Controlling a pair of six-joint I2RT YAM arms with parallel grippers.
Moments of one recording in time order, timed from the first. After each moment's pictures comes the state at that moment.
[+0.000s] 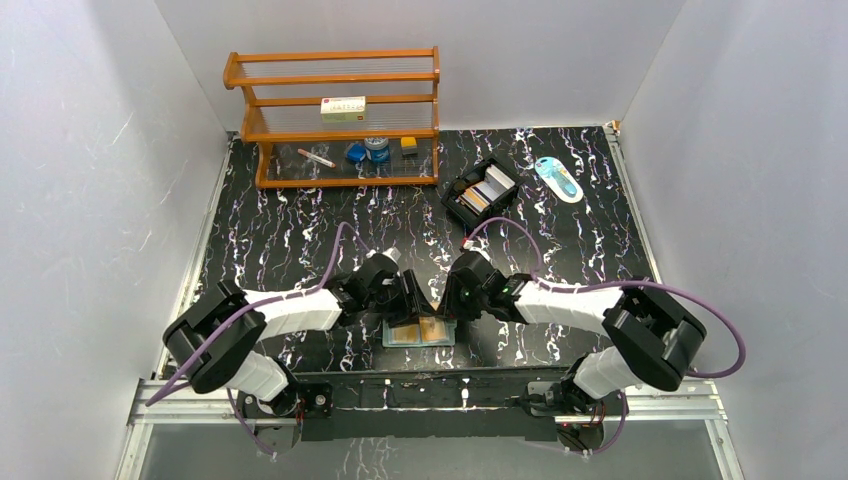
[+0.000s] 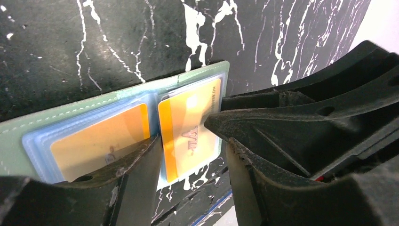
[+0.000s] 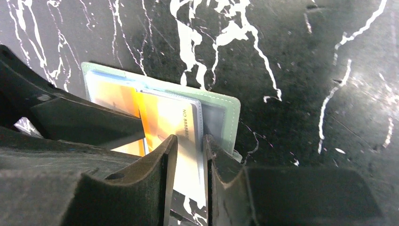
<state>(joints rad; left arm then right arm) -0.84 1.45 0.53 0.13 0.21 -1.11 0.92 1.44 0.63 -0.10 -0.03 0.94</state>
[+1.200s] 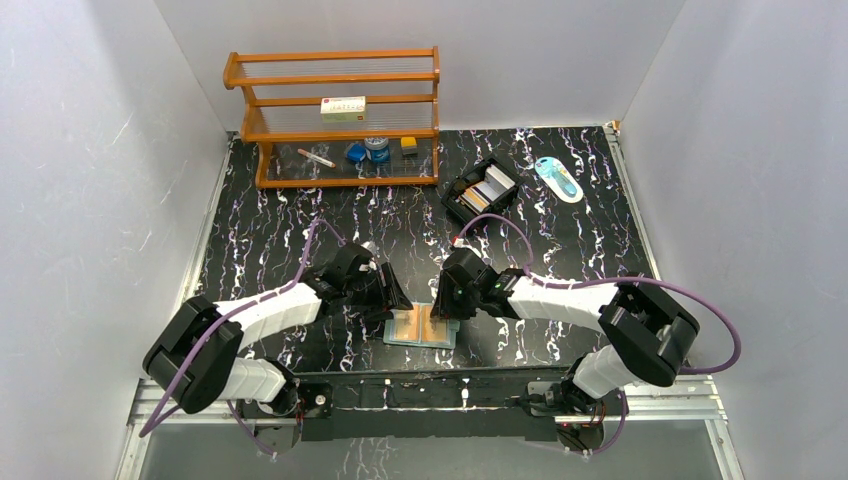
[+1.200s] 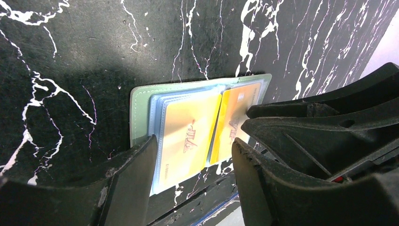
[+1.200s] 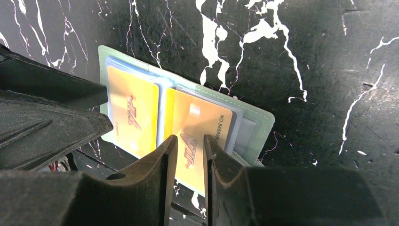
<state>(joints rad) -0.66 1.32 0.55 -0.13 0.28 -0.94 0.94 1.46 0.71 -0.18 -0.04 0.91</state>
